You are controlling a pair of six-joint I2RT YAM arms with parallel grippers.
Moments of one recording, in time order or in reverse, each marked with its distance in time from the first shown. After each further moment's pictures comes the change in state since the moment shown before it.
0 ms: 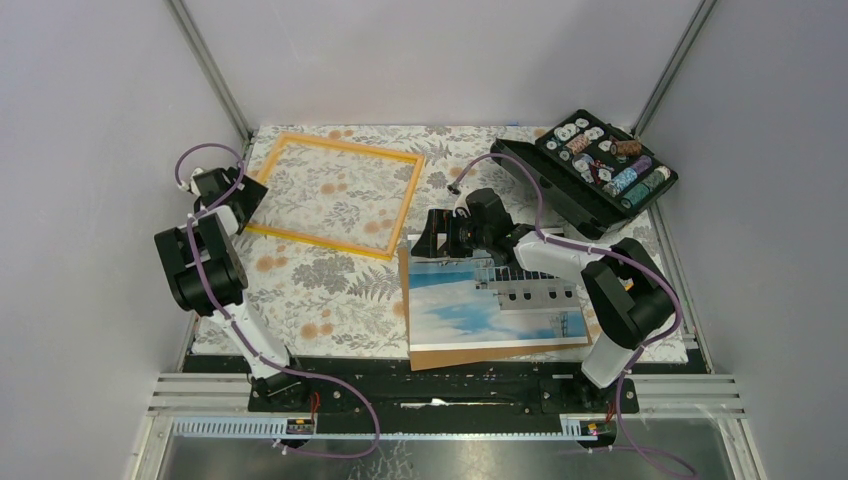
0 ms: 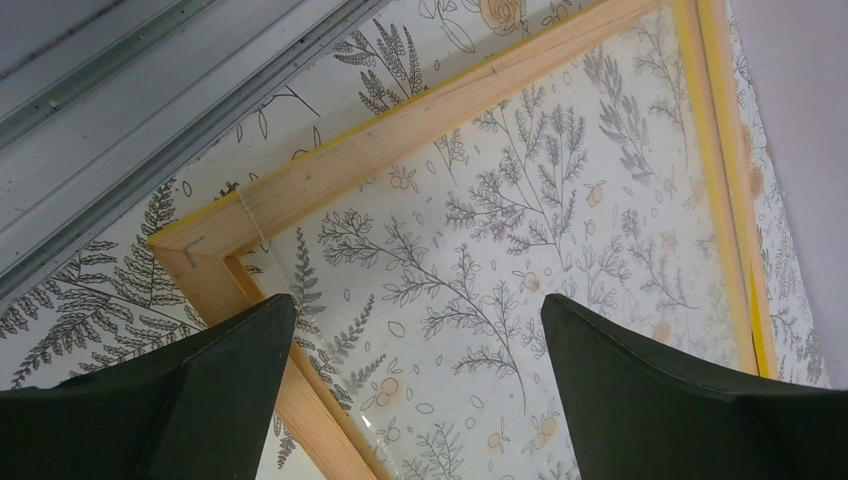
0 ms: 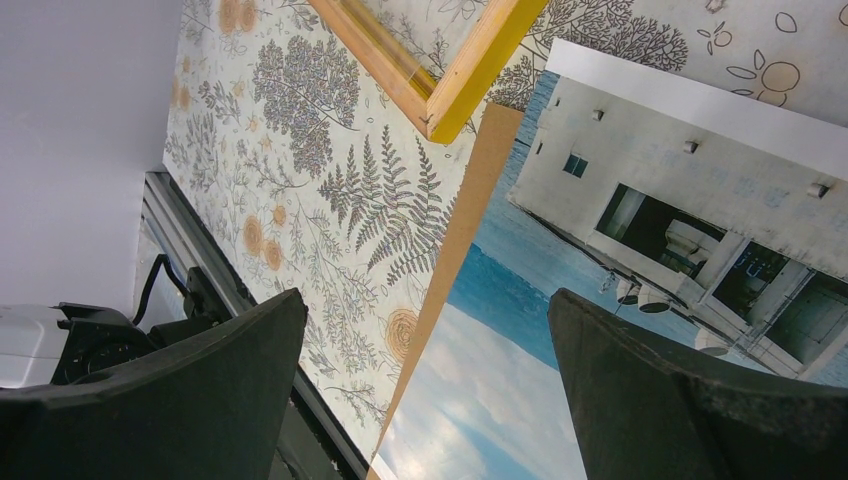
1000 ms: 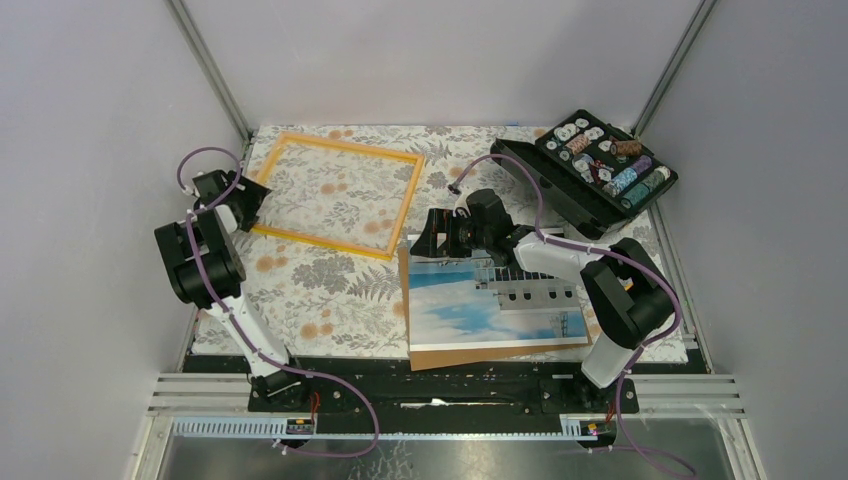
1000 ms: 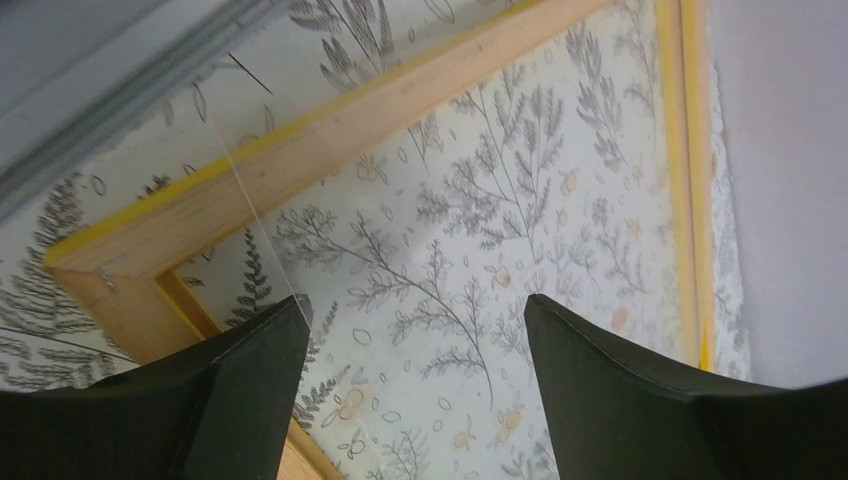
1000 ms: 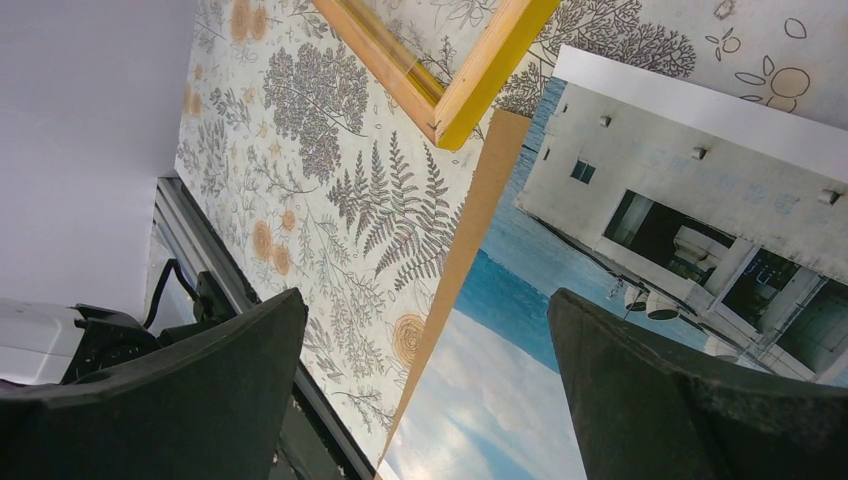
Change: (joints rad) left arm 0.009 0.073 0.050 -0.006 0.104 -0.076; right arm 0.000 0.002 -0.010 0.030 -0.004 0.019
